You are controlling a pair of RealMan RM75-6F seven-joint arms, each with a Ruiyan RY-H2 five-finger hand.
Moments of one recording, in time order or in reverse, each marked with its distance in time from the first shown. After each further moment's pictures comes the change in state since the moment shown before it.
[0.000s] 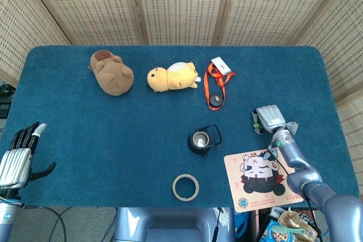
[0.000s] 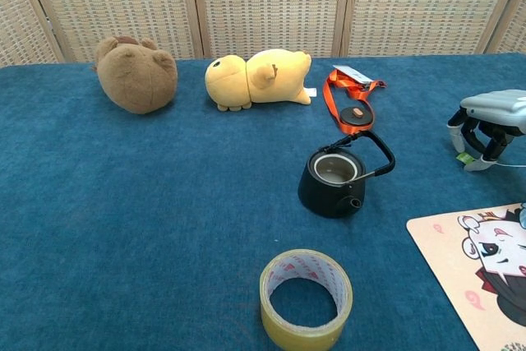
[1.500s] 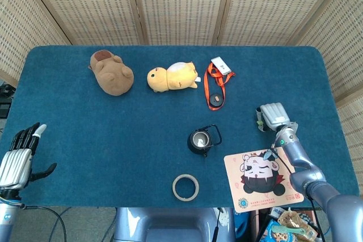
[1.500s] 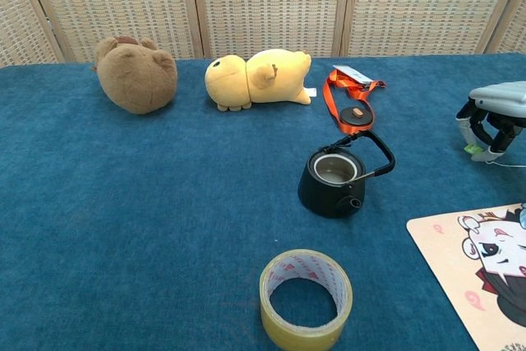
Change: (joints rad) left arm 0.001 0.003 0.003 -0.005 -0.001 -0.003 0.000; right arm -0.004 0.015 0.006 0.006 -0.010 0.022 0.038
